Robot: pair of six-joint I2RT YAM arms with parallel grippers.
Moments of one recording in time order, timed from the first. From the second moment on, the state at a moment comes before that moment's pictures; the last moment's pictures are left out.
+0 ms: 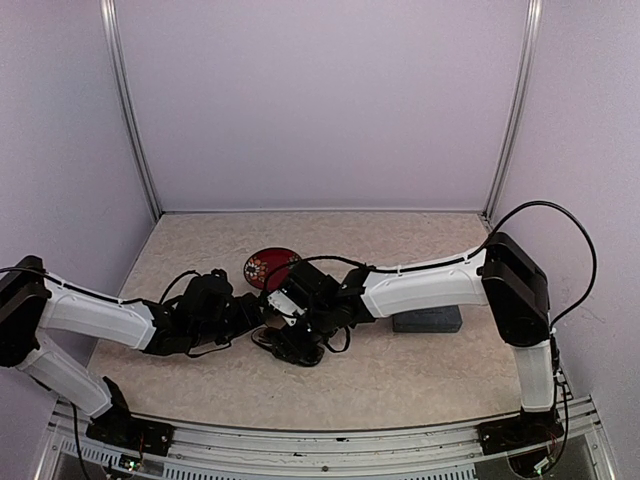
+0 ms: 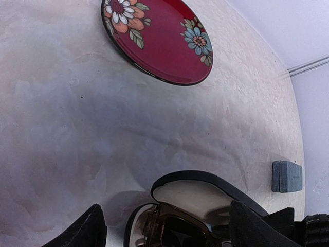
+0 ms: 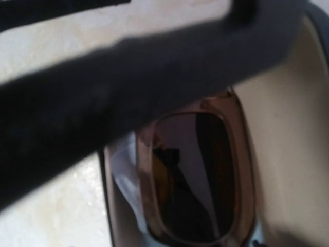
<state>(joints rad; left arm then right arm) -0.83 1.43 0.53 0.24 -0.26 -1.03 1.12 2.12 1.54 -0.38 -0.09 0.20</state>
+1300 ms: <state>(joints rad) -0.82 1.50 0.52 0.28 -0.14 -1.04 1.13 2.07 1.47 -0.34 -0.09 0.15</state>
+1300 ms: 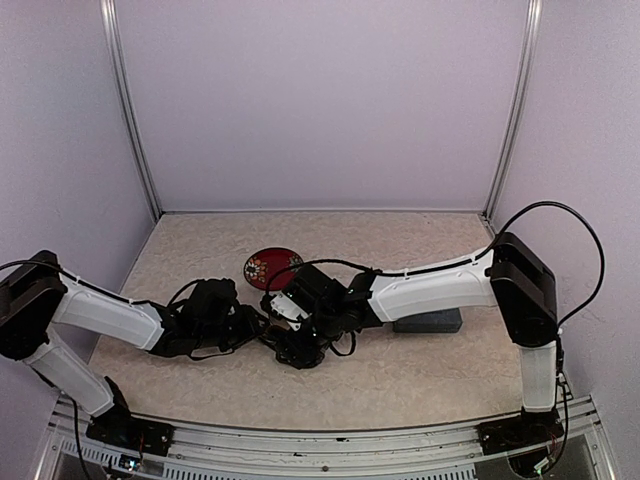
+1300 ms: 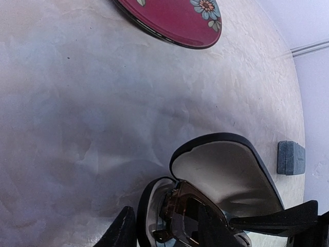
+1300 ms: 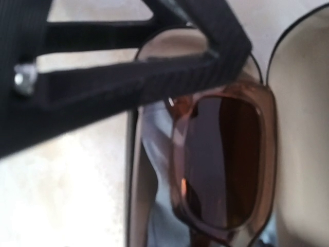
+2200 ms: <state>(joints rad) -0.87 1.46 0.46 0.29 -0.17 -1.07 1.13 2.06 1.44 -0.33 -0.08 0.15</state>
